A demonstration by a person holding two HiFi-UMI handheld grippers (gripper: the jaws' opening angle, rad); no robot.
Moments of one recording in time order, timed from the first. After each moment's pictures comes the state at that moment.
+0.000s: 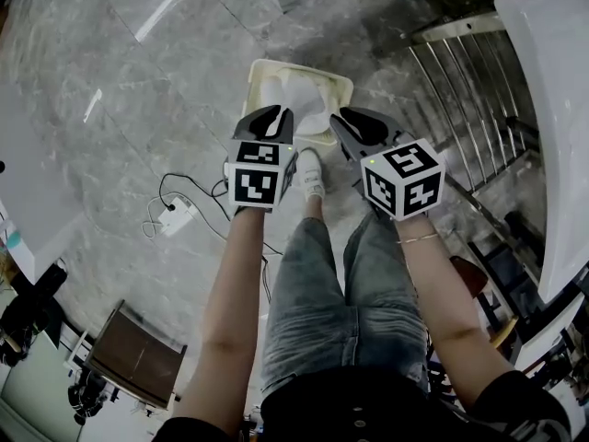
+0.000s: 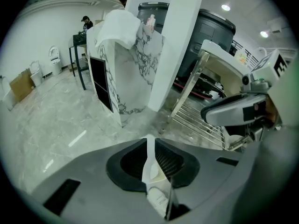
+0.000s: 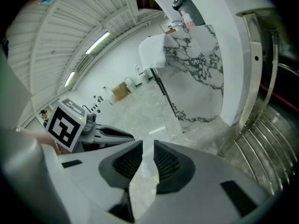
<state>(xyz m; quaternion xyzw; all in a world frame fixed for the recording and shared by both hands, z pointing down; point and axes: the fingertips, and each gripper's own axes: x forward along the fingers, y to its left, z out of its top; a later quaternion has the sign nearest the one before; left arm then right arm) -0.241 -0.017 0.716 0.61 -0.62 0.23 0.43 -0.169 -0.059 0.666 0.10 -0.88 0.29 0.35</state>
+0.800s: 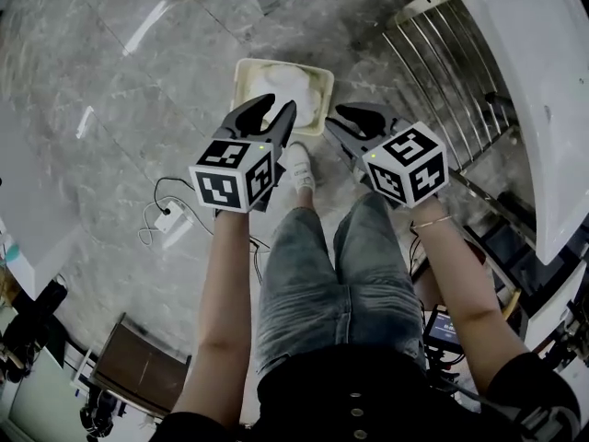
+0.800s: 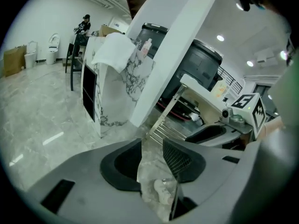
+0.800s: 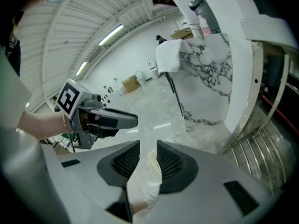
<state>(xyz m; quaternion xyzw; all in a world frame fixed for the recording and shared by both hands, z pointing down) -0.212 -0.022 0.631 0.68 -0.60 0.09 0.41 -0.133 -0.034 0.625 0.04 -0.89 0.24 0.38</state>
